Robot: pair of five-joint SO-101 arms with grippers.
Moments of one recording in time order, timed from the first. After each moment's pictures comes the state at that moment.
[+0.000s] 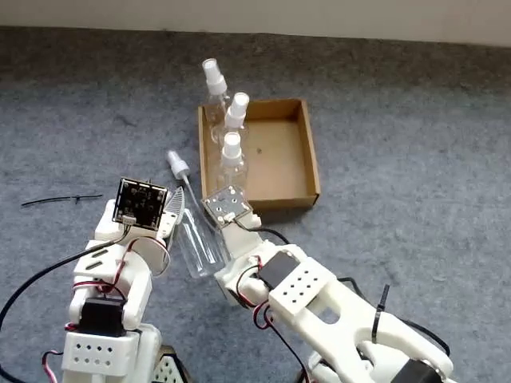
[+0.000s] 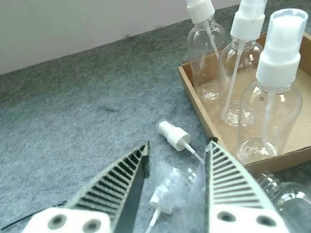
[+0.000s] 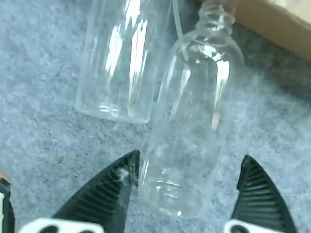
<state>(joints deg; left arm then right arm) -1.5 -89.2 80.6 41.6 -7.4 -49.4 -32.9 58.9 47.8 -9.4</state>
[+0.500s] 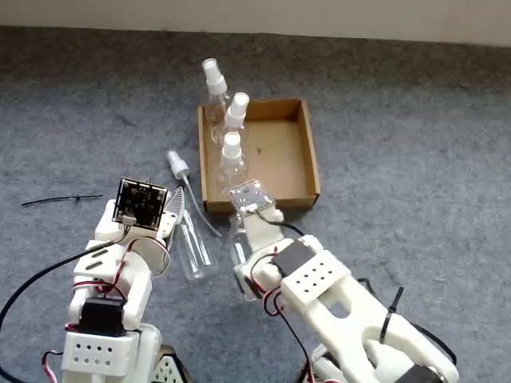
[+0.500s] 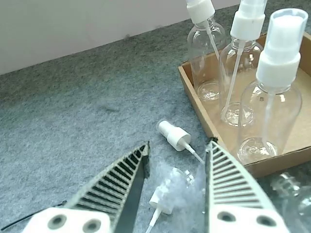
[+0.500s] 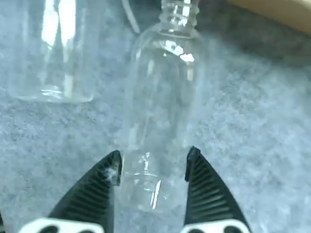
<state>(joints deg) -1.5 -89.2 80.6 41.6 -7.4 -40.5 -33.8 58.7 58.7 -9.4</state>
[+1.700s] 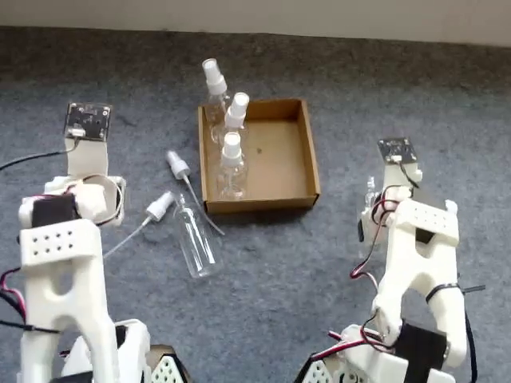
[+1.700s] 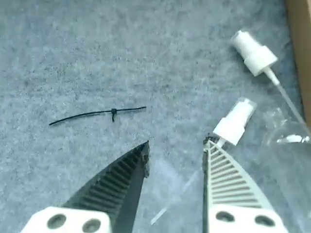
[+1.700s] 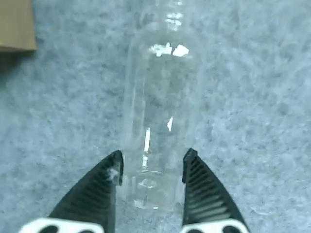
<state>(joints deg) -19.8 -37.7 41.3 62.2 -11.0 14.3 -14.1 40.4 58.0 25.8</state>
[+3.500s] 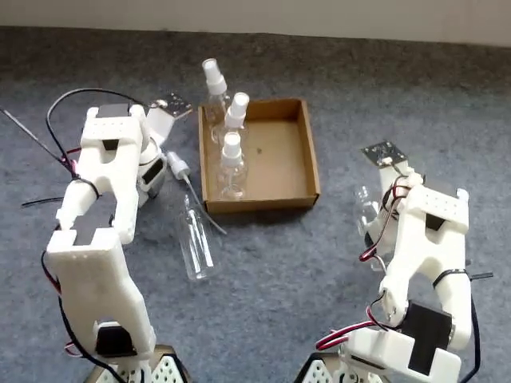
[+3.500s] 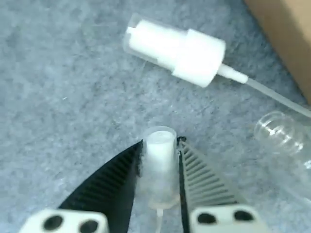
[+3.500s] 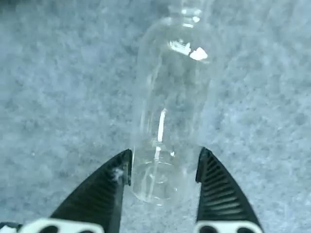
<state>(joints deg) -10.8 28.3 -9.6 79.0 -34.2 16.8 -5.7 33.6 69.9 44.3</state>
